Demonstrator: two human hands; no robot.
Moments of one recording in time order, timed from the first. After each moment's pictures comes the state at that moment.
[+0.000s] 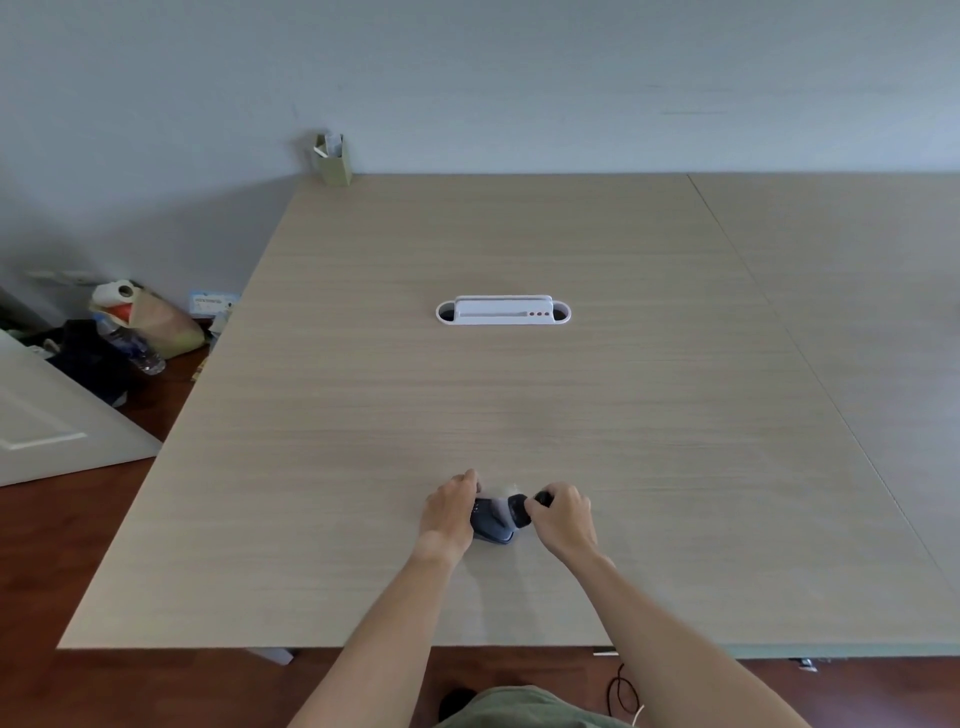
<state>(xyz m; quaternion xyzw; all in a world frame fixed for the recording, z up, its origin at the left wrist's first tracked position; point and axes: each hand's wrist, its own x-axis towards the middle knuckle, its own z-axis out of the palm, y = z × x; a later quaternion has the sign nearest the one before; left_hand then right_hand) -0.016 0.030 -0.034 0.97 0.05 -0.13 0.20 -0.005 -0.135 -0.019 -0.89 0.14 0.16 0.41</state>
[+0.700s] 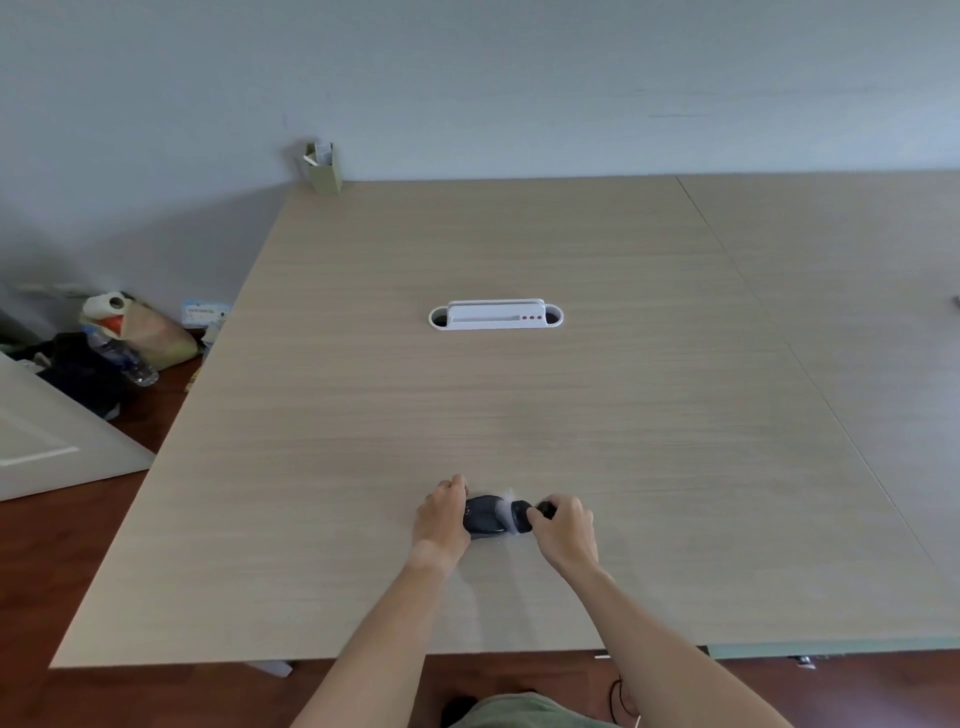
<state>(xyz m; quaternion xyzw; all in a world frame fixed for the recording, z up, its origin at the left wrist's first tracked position) -0.017 0.032 -0.037 0.96 0.08 -0.14 0.22 -0.014 -0.142 -0.026 -0.87 0.16 0.16 0.44</state>
